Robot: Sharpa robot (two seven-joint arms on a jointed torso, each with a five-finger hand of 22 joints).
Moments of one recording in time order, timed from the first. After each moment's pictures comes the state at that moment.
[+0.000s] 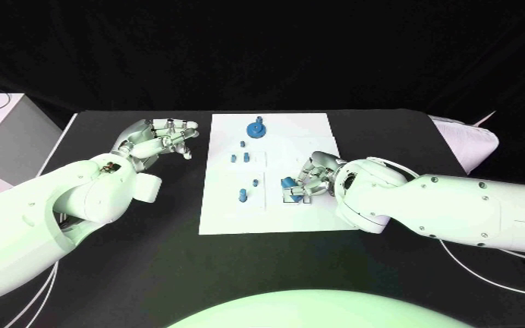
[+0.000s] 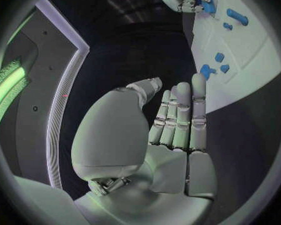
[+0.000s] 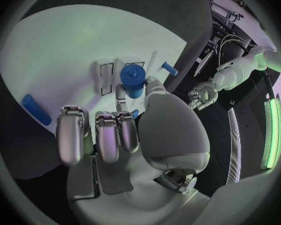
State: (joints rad) left arm 0.88 -0.93 0.29 1.55 -0.30 -0.24 0.16; left_hand 1.42 -0.22 0.54 0.13 0.18 0.87 0.20 0.20 0.35 0.91 0.14 0.48 0.13 0.98 0.06 1.16 0.44 0.17 0.98 0.15 0.86 0.60; right arm 1.08 -0.88 -0.13 1.74 -1.19 -0.42 -0.64; right_hand 1.23 -0.10 -0.06 0.29 0.45 1.06 0.07 0.30 0.47 1.47 0.00 1.52 1.31 1.47 -0.06 1.56 1.31 0.05 1.47 0.04 1.39 1.31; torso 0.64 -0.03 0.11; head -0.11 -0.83
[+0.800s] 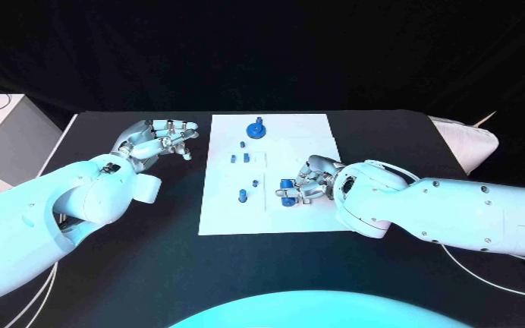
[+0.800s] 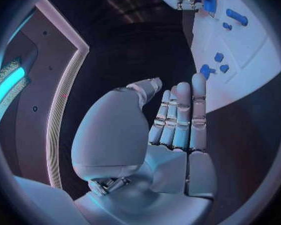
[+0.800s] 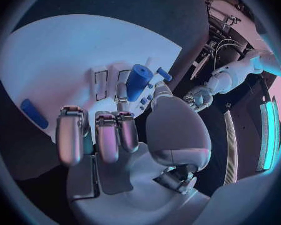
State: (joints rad) left arm 0.88 -0.94 0.29 1.55 -0.30 -0.24 0.16; left_hand 1.42 -0.22 0.54 0.14 0.18 0.87 0.20 0.20 0.35 0.91 0.14 0.48 0.13 0.98 0.06 1.16 0.44 0.17 0.99 0.15 0.86 0.60; right arm 1.08 -0.89 -0.13 1.77 -1.21 -0.40 -0.62; right_hand 1.04 -0.14 -0.14 0.30 0.27 1.07 0.07 0.32 0.48 1.47 0.00 1.51 1.31 1.47 -0.06 1.56 1.31 0.05 1.47 0.04 1.40 1.31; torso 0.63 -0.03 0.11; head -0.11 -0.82
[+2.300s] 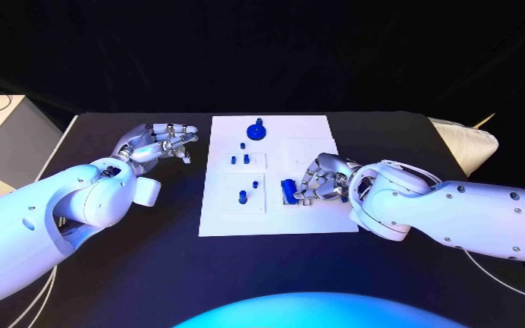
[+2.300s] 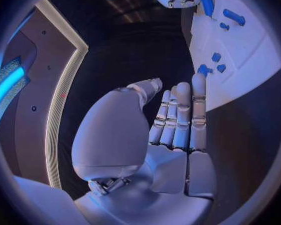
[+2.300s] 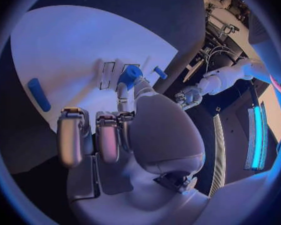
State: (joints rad) left arm 0.87 -0.94 0.29 1.55 -0.30 -0.24 0.16; left_hand 1.42 -0.21 0.54 0.14 0.18 0.87 0.20 0.20 0.35 0.90 0.13 0.48 0.13 0.98 0.06 1.16 0.44 0.17 0.99 0.15 0.86 0.60; right arm 1.08 -0.98 -0.13 1.81 -1.26 -0.39 -0.48; right_hand 1.36 -0.08 0.02 0.29 0.18 1.06 0.06 0.33 0.48 1.47 -0.01 1.52 1.31 1.47 -0.07 1.57 1.31 0.05 1.47 0.03 1.43 1.31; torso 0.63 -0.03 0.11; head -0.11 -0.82
